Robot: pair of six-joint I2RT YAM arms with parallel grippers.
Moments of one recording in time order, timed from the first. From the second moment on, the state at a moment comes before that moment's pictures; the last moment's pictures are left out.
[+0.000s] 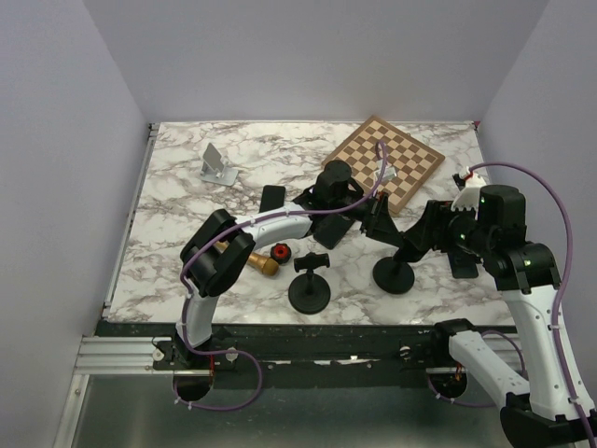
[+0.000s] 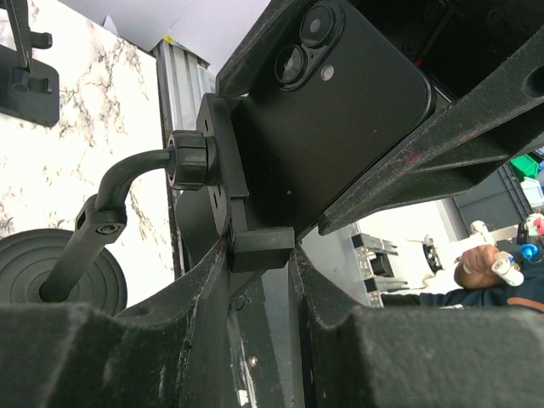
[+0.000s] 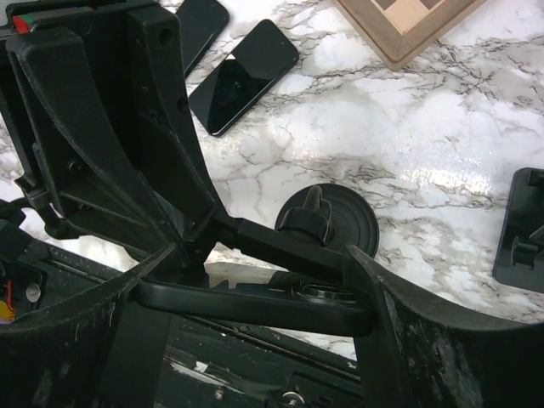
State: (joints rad) left arm -0.85 2.00 1.42 0.55 1.10 -0.86; right arm 0.15 0.80 1.11 -0.96 -0.28 0.19
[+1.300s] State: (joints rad) left arm -0.87 1.93 1.45 0.29 1.04 -0.71; right arm 0.13 0.74 1.08 -0.93 -0.37 0.13
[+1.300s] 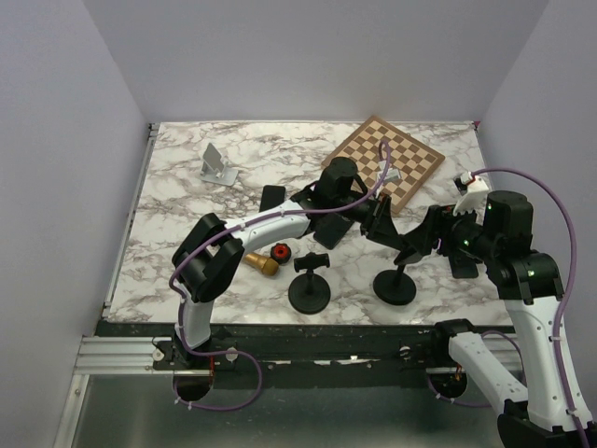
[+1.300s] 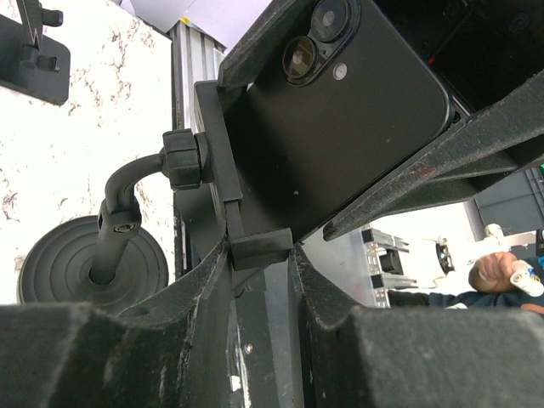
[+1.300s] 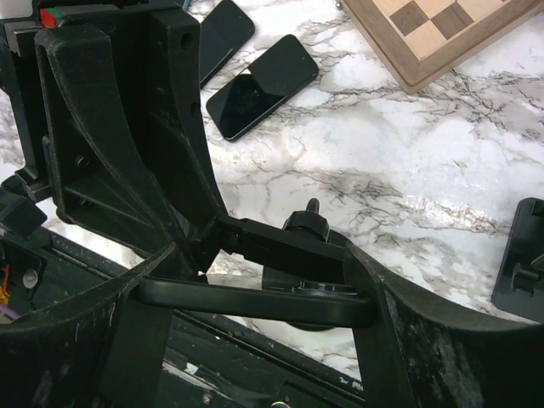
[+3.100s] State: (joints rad) left arm -0.88 1.83 1.43 0.07 0.57 -0.50; right arm 0.17 0.79 1.31 -0.96 -0.40 0.47
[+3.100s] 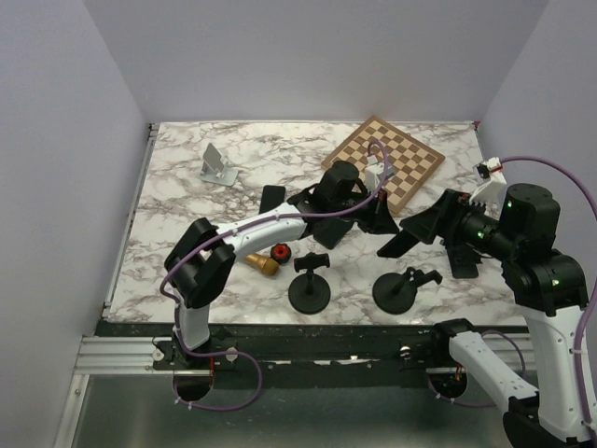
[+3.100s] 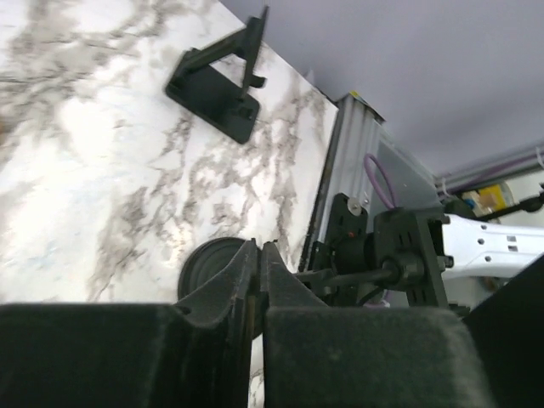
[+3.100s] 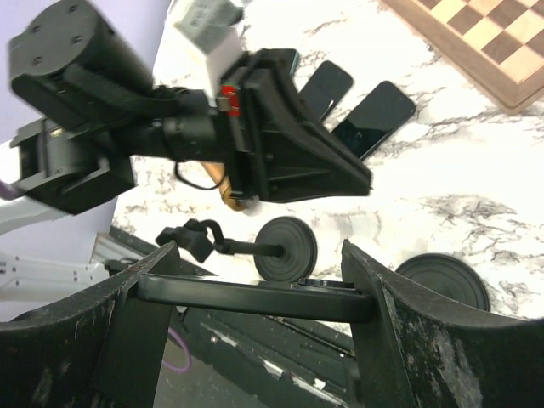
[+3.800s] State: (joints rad) left arm -0.50 1.06 1.38 -0.45 0.16 -0.34; right arm 0.17 0.94 1.20 -0.77 -0.38 0.59
